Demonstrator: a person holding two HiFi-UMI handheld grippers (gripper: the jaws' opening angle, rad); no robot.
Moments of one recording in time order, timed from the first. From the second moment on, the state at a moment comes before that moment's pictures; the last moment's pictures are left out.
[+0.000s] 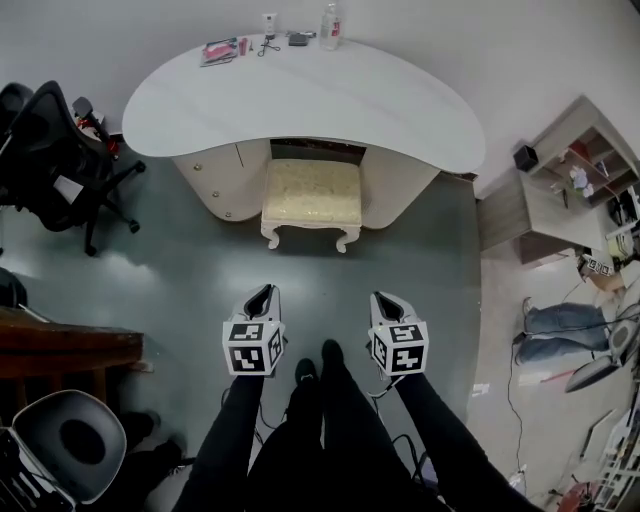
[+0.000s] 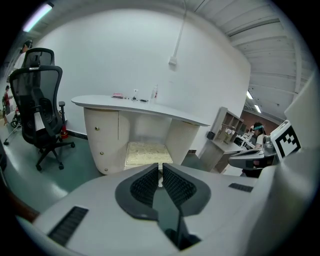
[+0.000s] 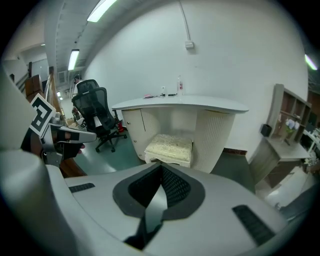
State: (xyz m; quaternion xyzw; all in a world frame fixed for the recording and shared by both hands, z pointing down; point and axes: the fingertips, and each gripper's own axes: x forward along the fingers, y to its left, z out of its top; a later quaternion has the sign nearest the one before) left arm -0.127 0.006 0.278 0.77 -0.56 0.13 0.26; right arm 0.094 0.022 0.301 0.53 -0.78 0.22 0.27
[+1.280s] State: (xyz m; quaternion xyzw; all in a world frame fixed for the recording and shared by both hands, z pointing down) left arm -0.179 -0.224 0.634 0.71 -0.62 0.19 0.28; right arm 0.133 -0.212 0.668 0.53 -0.74 0.26 0.33
